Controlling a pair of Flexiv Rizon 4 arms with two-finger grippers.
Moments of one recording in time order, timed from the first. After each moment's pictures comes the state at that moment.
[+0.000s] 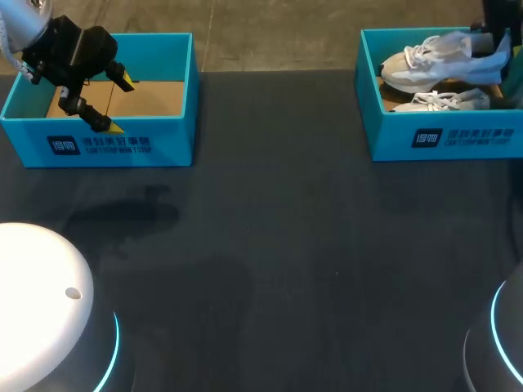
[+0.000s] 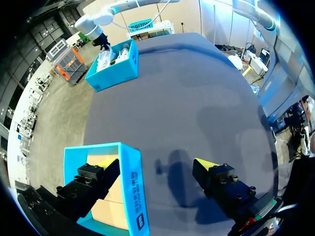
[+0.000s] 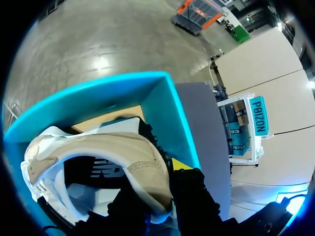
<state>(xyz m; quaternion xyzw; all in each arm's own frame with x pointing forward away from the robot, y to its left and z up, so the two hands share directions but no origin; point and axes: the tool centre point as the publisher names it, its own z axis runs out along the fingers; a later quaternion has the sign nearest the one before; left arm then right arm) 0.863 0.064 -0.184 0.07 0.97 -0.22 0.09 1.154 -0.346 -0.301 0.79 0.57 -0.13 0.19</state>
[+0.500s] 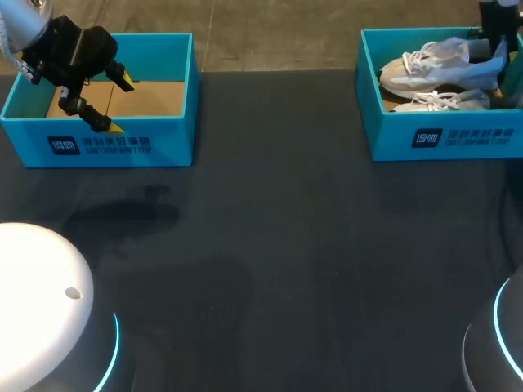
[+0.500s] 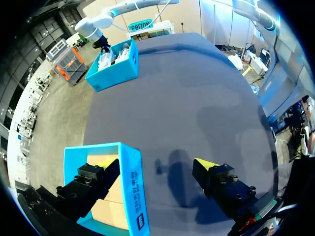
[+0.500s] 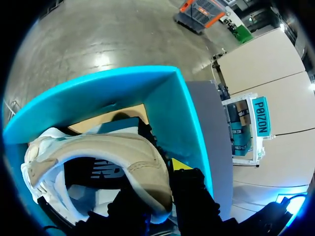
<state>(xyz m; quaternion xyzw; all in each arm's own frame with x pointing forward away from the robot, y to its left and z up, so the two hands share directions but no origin) 0.863 0.064 -0.184 0.07 0.97 -0.22 0.09 1.160 -0.348 -0.320 0.79 0.57 -0.14 0.19</state>
